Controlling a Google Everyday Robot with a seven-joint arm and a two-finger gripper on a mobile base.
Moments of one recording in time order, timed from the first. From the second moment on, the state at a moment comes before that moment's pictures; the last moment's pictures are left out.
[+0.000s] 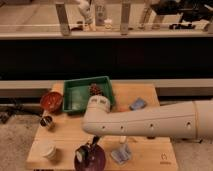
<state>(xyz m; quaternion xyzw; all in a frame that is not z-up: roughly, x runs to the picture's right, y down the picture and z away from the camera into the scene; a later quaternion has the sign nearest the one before) -0.032 0.191 0.699 -0.20 -0.10 -0.38 0.90</state>
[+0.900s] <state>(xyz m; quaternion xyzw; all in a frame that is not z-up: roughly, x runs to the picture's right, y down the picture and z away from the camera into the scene) -0.022 0.218 0.675 -0.22 -0.10 -0.37 0.89</state>
